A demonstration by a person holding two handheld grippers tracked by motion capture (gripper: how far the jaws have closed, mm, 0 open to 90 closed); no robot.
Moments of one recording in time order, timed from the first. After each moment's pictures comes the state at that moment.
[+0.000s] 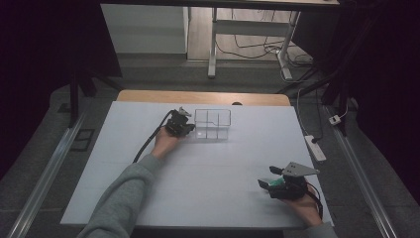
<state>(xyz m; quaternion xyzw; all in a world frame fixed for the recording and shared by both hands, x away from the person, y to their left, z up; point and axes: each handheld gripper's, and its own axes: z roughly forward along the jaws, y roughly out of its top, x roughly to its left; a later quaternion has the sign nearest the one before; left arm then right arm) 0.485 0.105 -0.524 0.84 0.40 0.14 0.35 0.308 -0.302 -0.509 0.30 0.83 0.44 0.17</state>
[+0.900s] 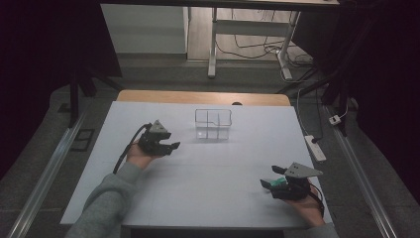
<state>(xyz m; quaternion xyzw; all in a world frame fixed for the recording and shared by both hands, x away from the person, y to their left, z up) 0.381 0.165 -0.493 0.84 0.37 0.16 0.37 0.305 -0.307 -0.505 0.29 0.83 0.44 0.18</state>
